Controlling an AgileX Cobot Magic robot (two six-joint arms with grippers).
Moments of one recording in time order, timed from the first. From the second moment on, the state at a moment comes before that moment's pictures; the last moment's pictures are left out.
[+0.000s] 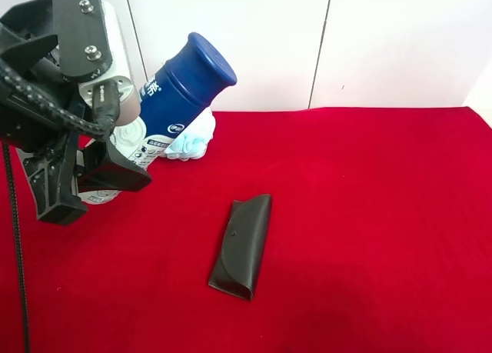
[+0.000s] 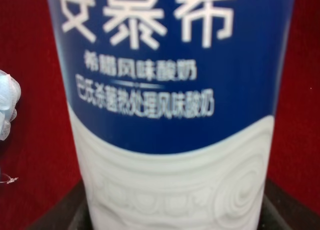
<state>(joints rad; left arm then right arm) -0.73 1.15 -0.94 -0.15 0.77 0.56 0.85 0.22 -0.51 0.01 1.06 0.00</state>
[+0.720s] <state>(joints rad) -0.73 1.15 -0.94 -0.15 0.77 0.56 0.85 0.22 -0.50 0.02 1.05 0.01</state>
